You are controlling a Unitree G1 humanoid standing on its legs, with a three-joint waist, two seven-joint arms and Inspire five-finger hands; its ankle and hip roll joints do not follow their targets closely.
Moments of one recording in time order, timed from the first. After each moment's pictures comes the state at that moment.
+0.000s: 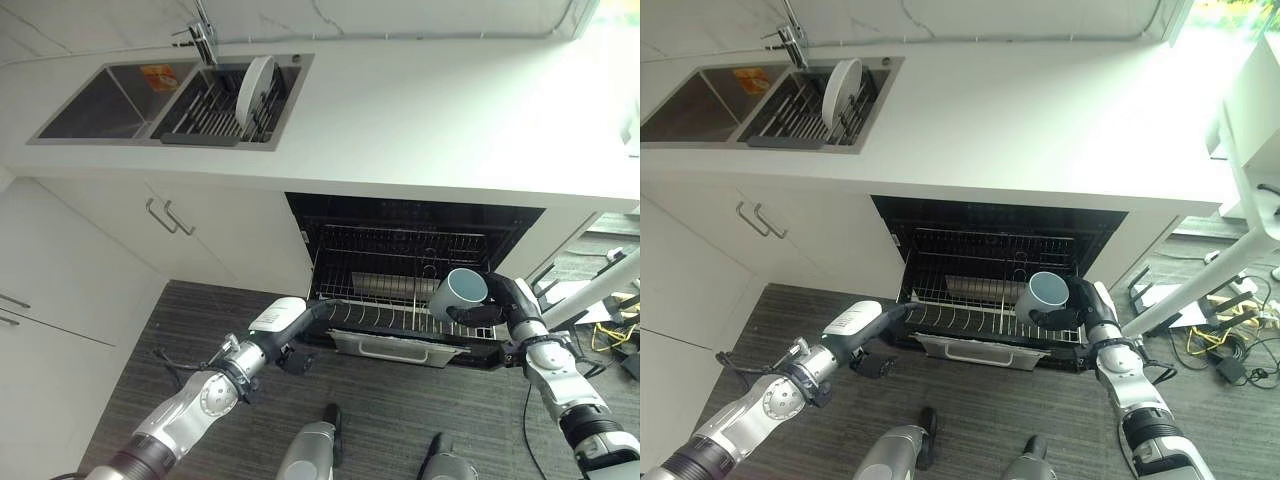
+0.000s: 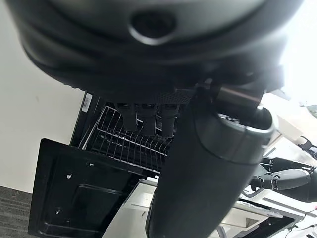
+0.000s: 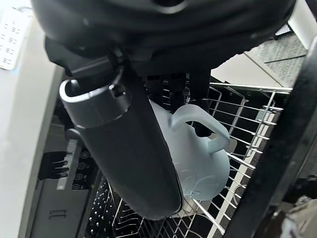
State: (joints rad) left arm -0.14 0.70 -0.47 0.19 0.41 -0.31 0.03; right arm -0.33 -0.62 0.19 0.69 0.27 -0.13 -0.03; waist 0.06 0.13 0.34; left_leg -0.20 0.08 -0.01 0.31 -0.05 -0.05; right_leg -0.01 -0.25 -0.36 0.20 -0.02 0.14
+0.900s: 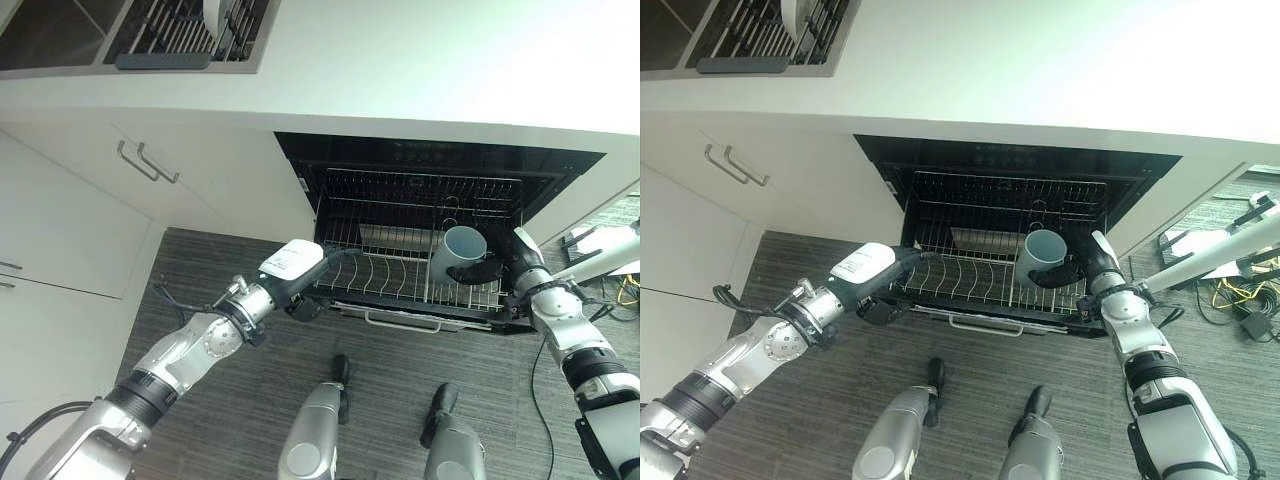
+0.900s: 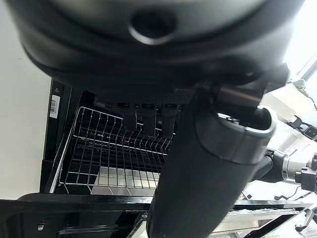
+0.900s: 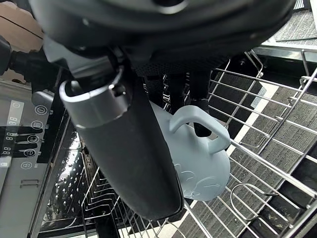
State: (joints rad) left arm -0.44 0.77 -0.53 0.20 0.42 -0.36 0.03; right arm -0.61 -0.65 0.26 0.84 0.24 -0.14 0.04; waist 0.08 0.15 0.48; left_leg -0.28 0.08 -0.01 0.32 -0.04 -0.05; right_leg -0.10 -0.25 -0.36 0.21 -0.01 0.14
